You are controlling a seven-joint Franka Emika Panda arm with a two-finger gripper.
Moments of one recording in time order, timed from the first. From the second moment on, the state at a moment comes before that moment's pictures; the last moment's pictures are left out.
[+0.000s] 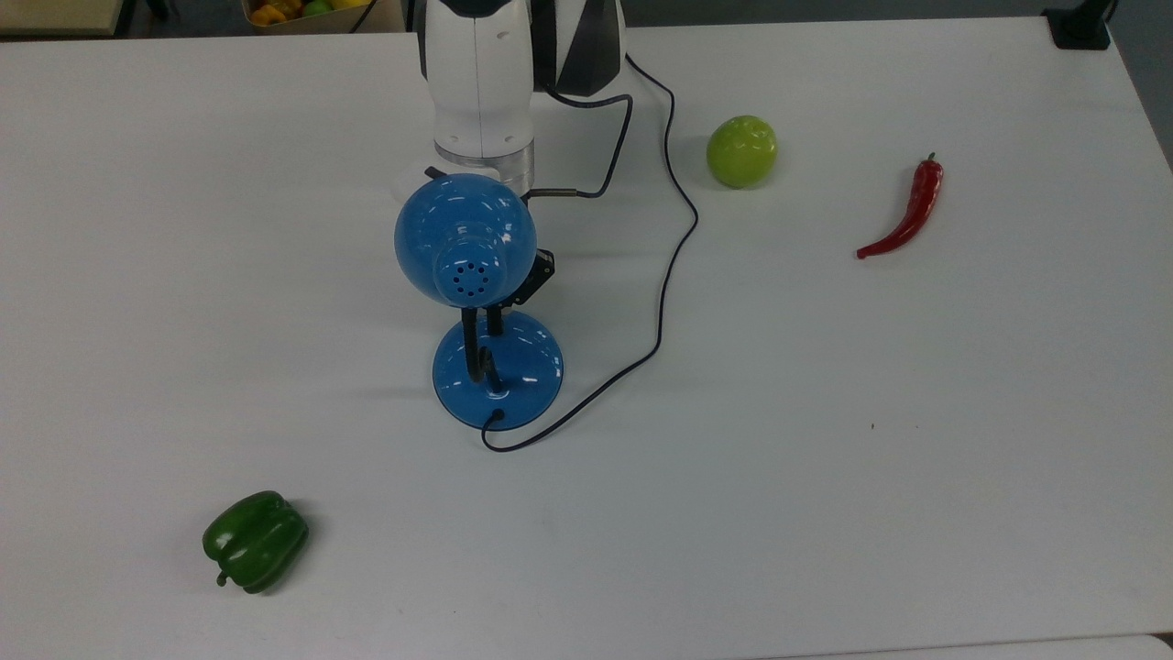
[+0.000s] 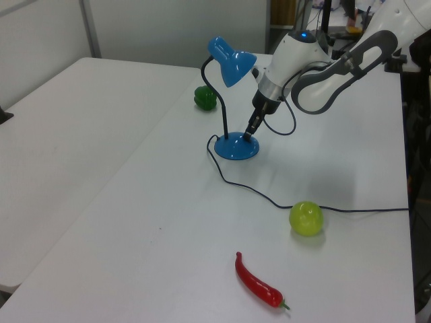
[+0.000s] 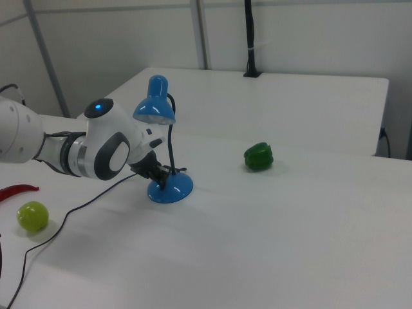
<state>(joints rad) 0.13 0.36 -0.05 -1.99 -0.04 2.78 -0.02</state>
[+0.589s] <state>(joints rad) 0.13 0.36 -0.05 -1.99 -0.04 2.78 -0.02</state>
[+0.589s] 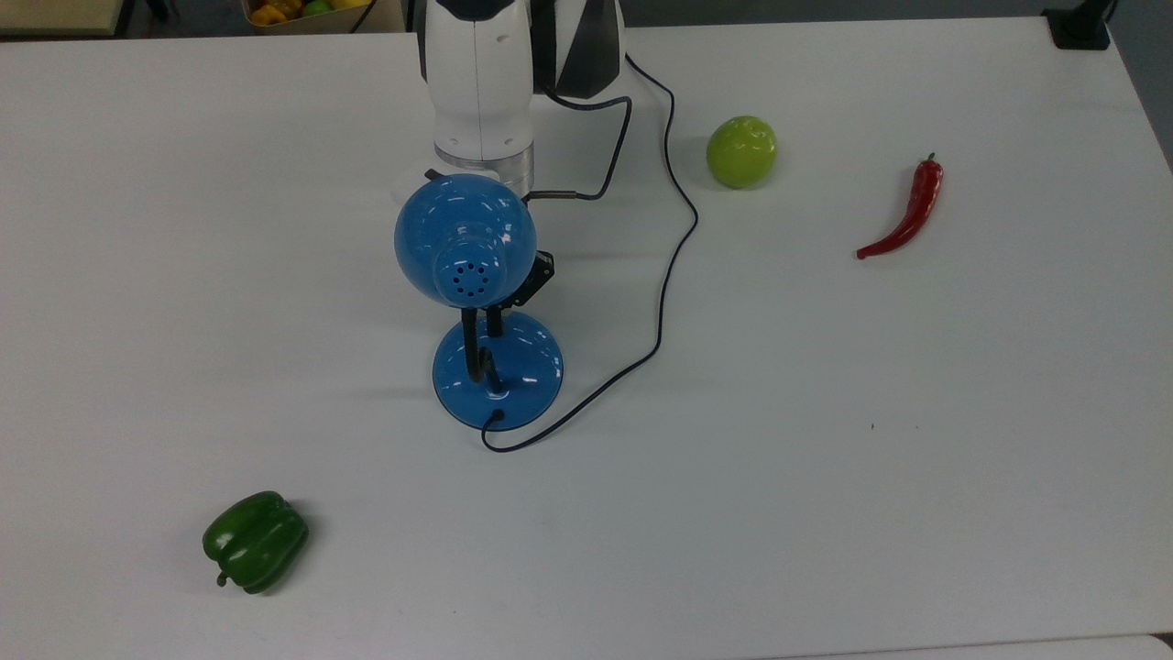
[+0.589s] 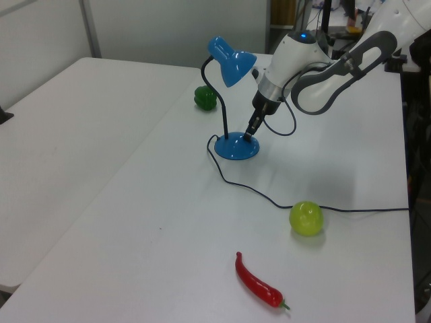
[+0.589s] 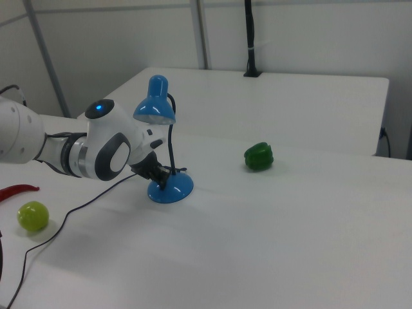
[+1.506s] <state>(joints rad) 0.11 0.34 -0.05 -1.99 -0.04 2.71 -0.02</state>
